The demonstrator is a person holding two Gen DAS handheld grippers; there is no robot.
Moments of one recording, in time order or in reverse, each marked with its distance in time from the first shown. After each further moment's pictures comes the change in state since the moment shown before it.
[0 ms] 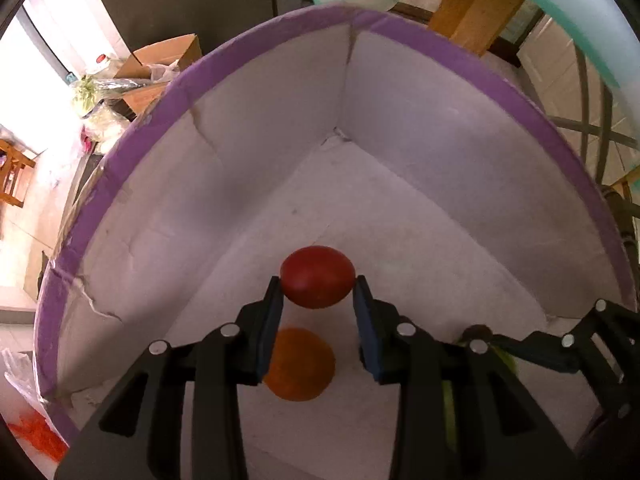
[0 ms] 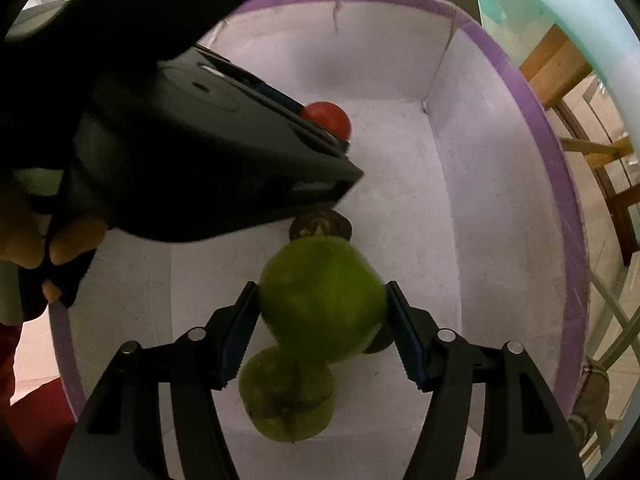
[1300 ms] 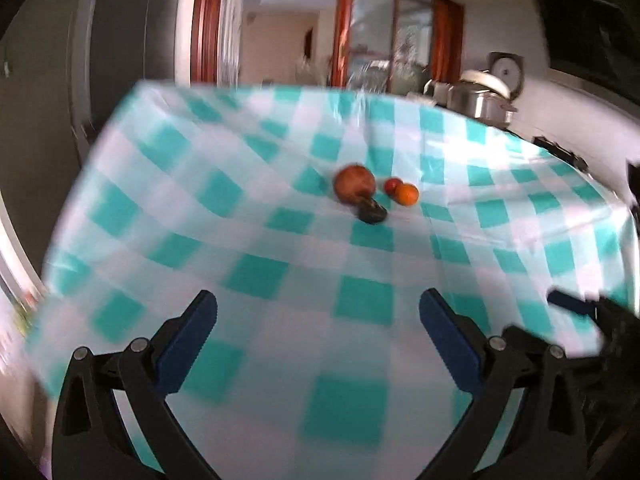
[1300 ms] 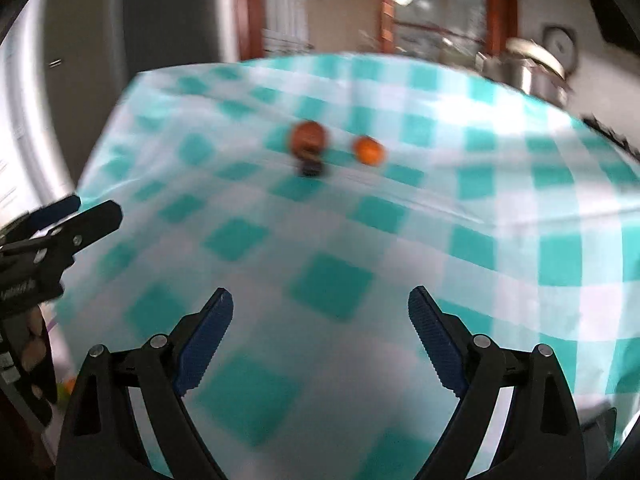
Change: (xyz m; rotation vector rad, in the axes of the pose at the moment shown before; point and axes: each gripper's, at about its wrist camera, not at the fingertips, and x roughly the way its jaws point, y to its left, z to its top) left arm -0.217 -0.339 0.092 0.274 -0.685 -0.253; right arm -0.272 -0.320 -0.241 0.873 -0.584 -0.539
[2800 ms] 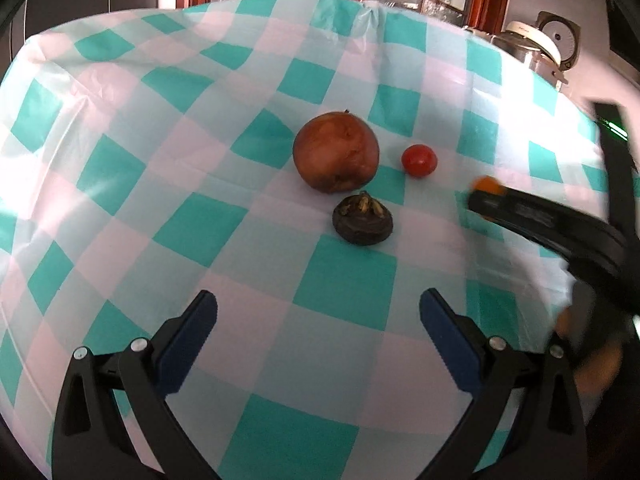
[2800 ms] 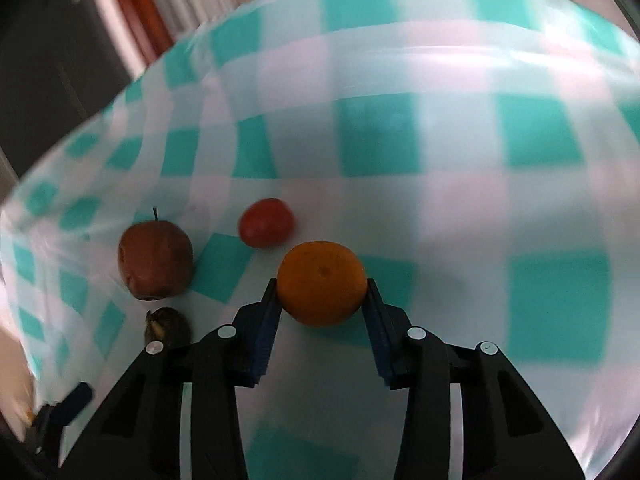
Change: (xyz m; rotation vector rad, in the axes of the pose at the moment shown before) left arm 0.176 -0.041 0.048 -0.051 0.229 0.049; right arm 0.188 -0.105 0.125 0.325 0.070 0.090
